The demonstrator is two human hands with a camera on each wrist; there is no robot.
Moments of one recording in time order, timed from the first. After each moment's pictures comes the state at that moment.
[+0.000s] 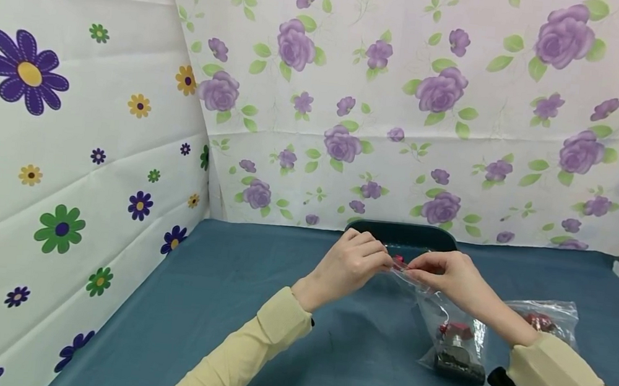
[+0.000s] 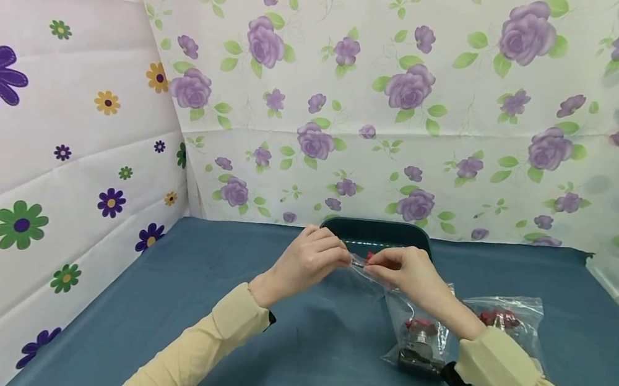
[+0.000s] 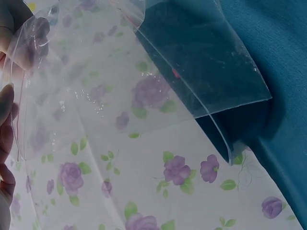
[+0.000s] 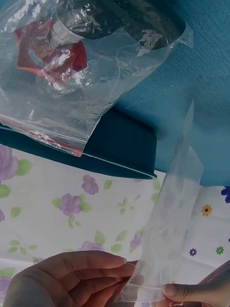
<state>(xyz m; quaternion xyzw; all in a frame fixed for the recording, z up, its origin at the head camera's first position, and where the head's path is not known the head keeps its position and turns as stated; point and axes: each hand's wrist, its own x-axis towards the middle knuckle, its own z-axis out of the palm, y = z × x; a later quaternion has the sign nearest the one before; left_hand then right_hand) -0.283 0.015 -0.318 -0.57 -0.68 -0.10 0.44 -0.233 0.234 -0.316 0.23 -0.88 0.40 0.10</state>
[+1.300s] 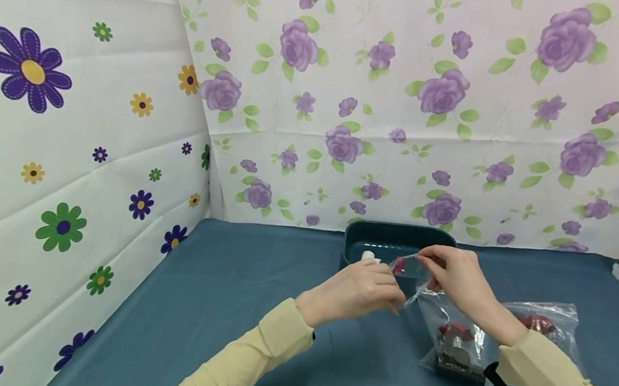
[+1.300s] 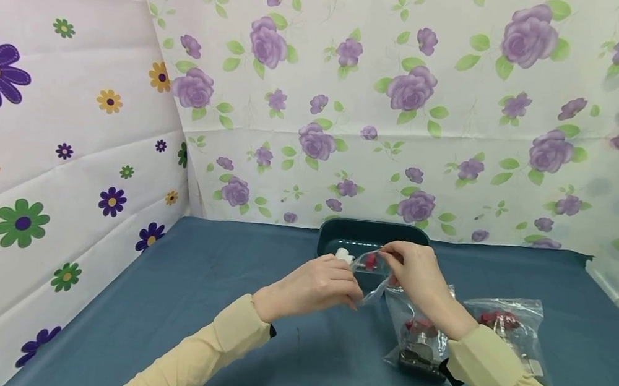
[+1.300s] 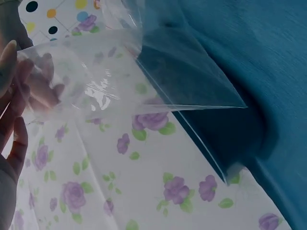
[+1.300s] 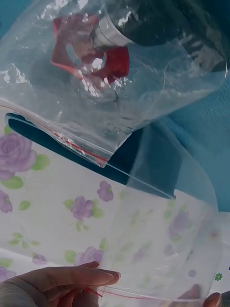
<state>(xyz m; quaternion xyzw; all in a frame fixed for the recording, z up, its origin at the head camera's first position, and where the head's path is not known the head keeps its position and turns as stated) -0.267 0.017 -0.332 -0.66 -0.68 -0.10 0.29 -0.237 0.230 -0.323 0.19 -0.90 0.32 0.21</state>
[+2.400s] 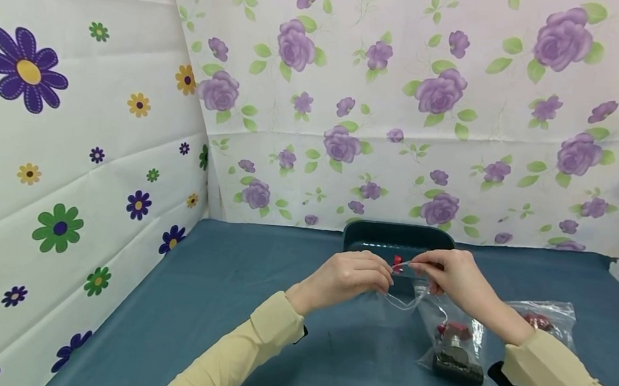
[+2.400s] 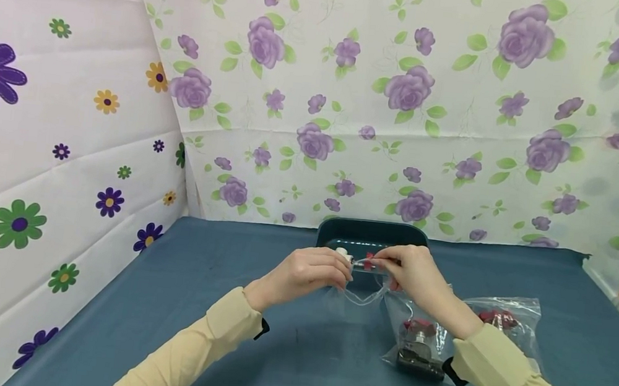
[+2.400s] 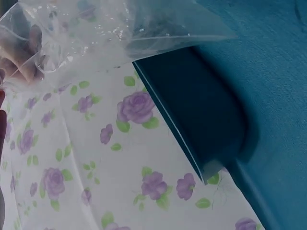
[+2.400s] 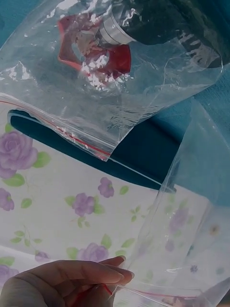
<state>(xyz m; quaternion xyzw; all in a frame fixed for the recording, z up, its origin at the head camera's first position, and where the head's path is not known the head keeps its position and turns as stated) -0.286 0.004 -0.329 -0.70 -0.61 -0.23 0.29 -0.237 0.236 -0.318 0.25 -0.90 0.32 0.16</state>
